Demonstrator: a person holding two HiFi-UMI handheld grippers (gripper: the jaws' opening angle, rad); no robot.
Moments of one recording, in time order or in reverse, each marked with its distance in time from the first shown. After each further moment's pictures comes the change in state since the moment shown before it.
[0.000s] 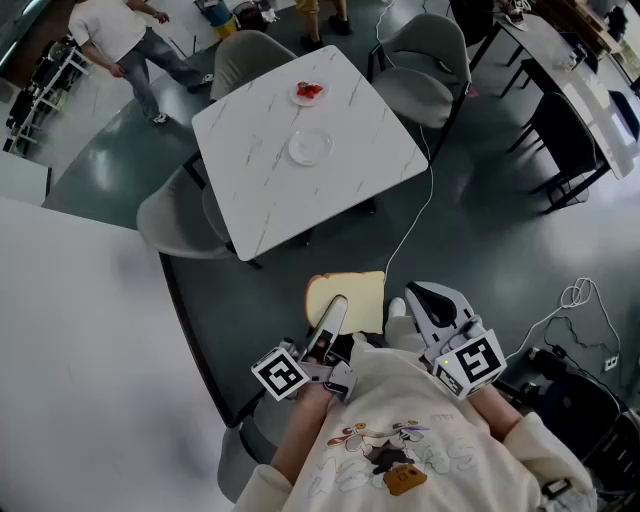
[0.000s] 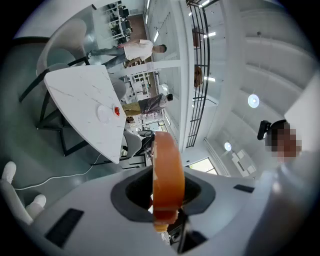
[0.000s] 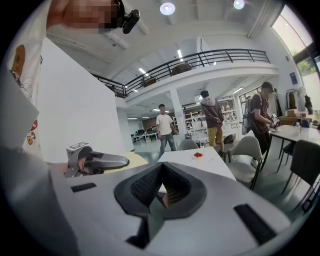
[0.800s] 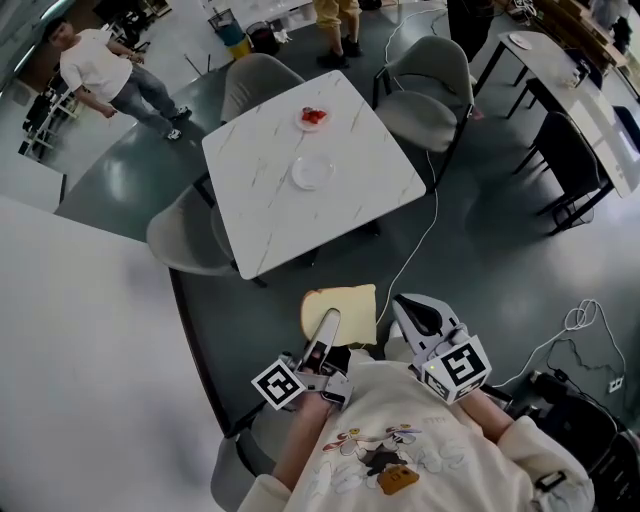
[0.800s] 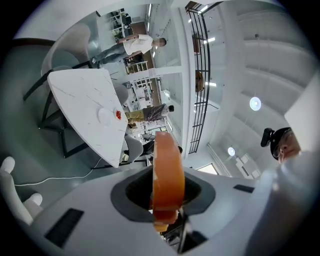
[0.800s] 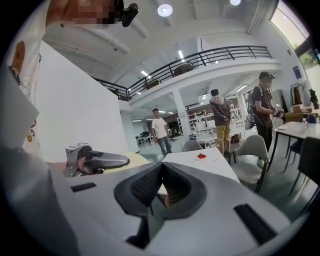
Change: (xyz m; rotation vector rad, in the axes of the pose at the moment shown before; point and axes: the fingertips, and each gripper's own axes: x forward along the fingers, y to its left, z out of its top) left arm 0.014 -0.009 -0.010 -0.033 -0.083 0.018; right arm 0.000 -0.017 -0.003 0.024 -0.006 0.064
